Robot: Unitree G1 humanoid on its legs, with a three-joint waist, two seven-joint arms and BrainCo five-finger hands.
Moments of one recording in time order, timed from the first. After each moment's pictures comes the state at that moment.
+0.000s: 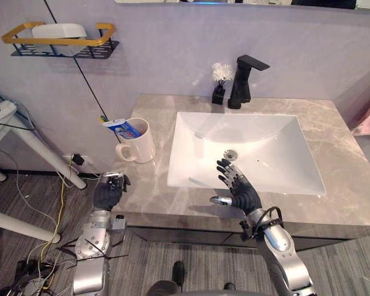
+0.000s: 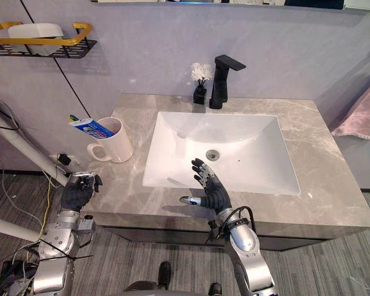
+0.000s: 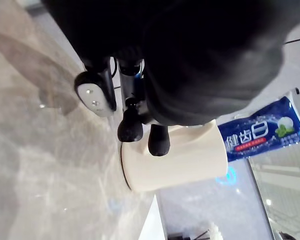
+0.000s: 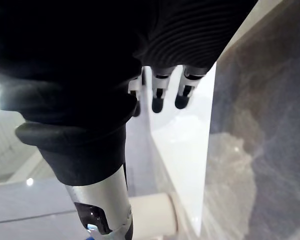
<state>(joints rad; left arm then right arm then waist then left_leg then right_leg) 0.19 0.12 0.21 -0.20 0.05 -0.06 -0.02 0.17 -0.12 0.19 -0.22 0.19 -0.03 0.18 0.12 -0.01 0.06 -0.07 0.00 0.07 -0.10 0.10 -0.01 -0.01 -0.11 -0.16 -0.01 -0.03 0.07</state>
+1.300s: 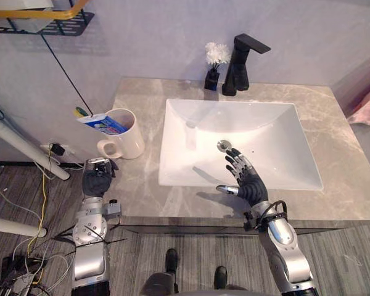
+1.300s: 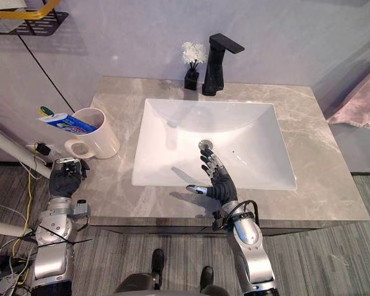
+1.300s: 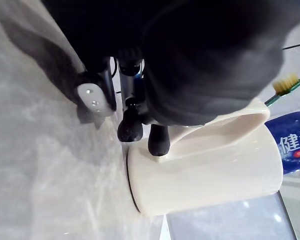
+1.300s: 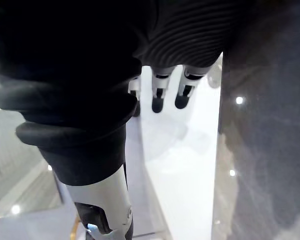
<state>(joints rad) 0.09 0.10 0.27 -0.20 0.08 -0.04 0.04 0.12 -0.09 0.13 -0.23 0.20 -0.04 0.15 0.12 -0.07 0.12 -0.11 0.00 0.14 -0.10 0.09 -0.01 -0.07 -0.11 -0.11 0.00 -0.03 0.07</state>
